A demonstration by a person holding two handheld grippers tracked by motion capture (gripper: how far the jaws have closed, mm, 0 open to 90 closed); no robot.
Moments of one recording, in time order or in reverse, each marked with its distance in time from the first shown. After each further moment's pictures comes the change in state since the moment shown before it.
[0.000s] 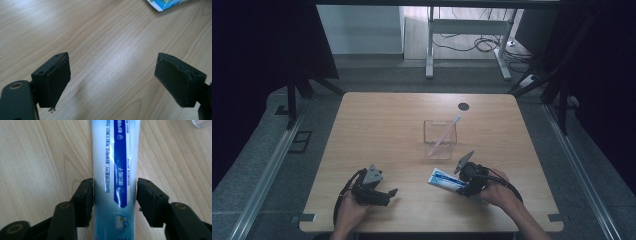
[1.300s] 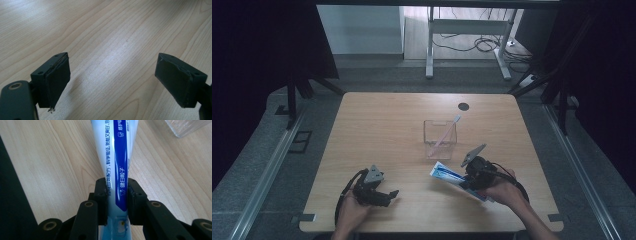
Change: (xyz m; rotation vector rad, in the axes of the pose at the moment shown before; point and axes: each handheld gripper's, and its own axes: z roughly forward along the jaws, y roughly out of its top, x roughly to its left) left arm 0.001 -0.002 0.007 0.022 -0.038 -0.008; right arm 0.002 -0.002 -0.043 -0.096 0.045 0.107
